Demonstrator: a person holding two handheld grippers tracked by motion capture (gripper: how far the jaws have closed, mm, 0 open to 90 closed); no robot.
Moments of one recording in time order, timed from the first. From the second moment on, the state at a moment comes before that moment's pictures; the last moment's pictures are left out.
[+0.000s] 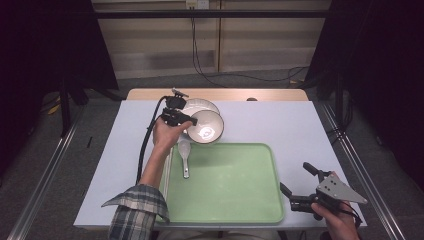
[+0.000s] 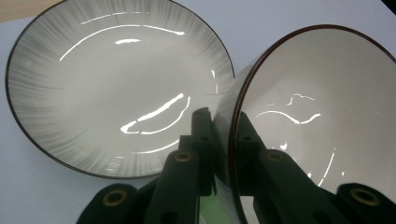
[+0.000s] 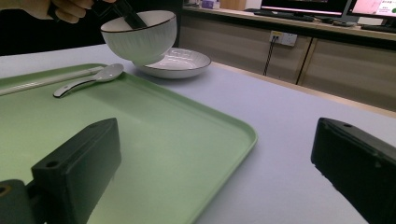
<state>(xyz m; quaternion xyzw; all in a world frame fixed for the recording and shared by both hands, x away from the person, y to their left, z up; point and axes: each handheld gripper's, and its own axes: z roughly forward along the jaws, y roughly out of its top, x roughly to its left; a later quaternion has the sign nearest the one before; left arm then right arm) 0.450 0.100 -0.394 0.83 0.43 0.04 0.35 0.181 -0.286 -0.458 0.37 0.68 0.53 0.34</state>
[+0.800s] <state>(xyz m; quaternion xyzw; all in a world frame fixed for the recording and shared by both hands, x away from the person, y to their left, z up) 0.443 0.048 -0.404 0.87 0.38 -0.01 0.33 0.182 -0.285 -0.458 0.37 0.68 0.53 0.34</state>
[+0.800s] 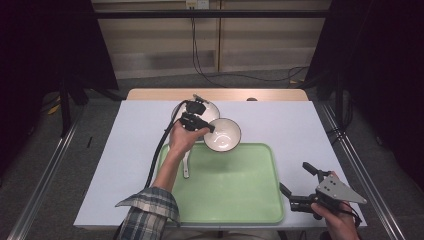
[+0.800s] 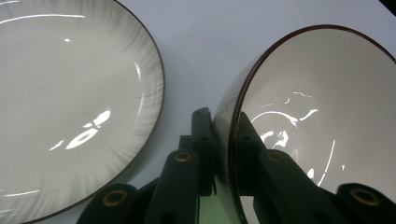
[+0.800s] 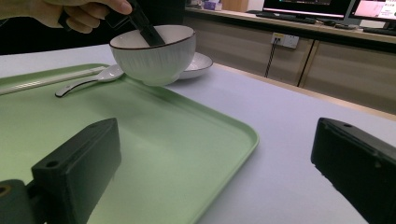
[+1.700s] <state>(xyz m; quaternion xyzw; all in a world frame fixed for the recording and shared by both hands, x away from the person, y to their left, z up) 0.436 -0.020 -0.438 0.88 0.36 -0.06 0.30 0.182 -0.284 -0.459 0.36 0.68 0.54 0.33</state>
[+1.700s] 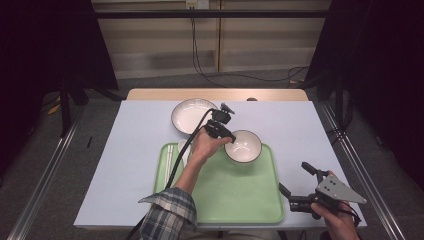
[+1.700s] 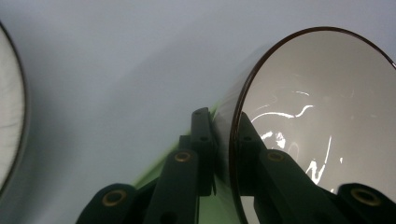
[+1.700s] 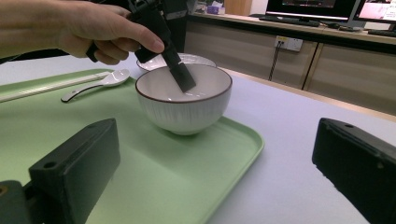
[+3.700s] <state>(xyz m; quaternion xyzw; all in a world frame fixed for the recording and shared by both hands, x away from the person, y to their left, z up) 0.438 -0.042 -0.444 0.85 0.36 -0.08 0.37 0.183 -0.283 -0.461 0.37 0.68 0.54 0.33</state>
